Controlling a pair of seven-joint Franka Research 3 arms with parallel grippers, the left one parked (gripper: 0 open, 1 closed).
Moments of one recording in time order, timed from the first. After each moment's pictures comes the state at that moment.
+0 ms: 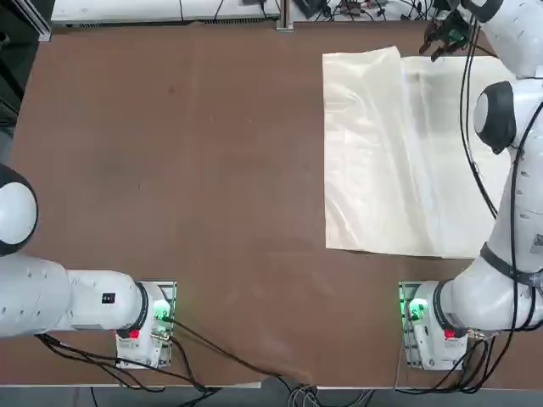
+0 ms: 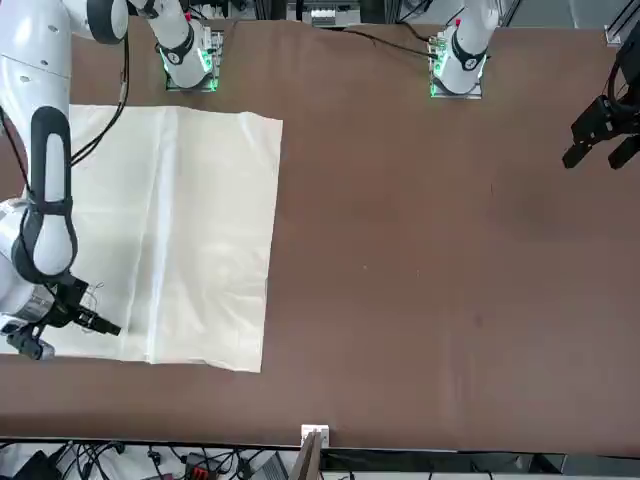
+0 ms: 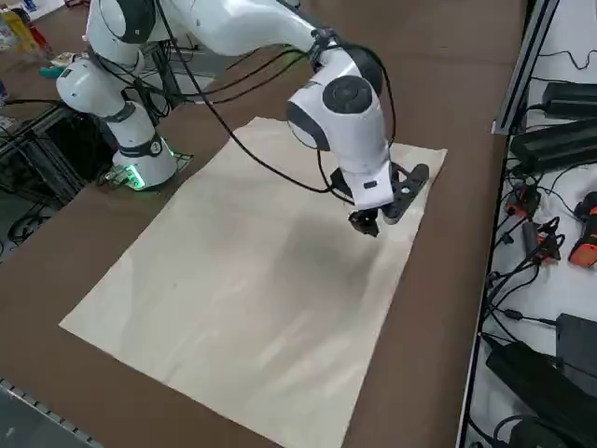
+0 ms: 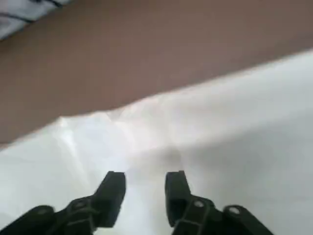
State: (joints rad) arm 0.08 0.79 -0.33 -1.36 0.56 2.11 -0.13
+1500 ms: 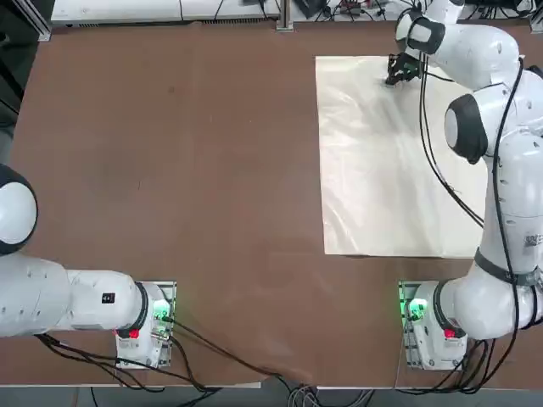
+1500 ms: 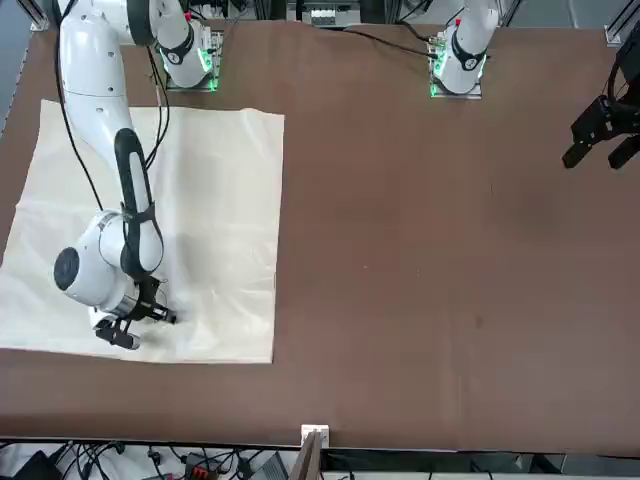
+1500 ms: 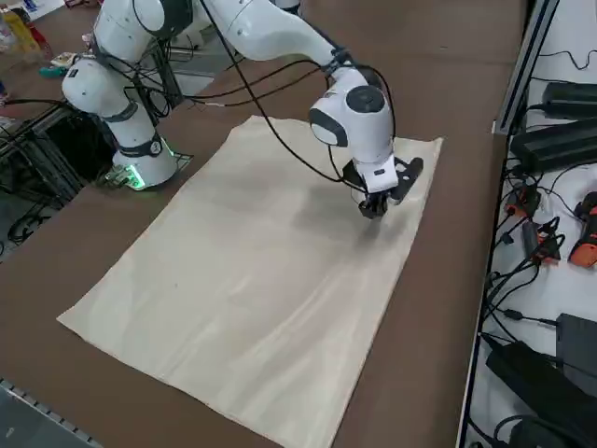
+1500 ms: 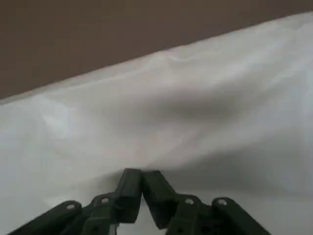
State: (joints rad) arm 0.29 0.84 -0.33 -1.50 0.57 2.35 -0.07
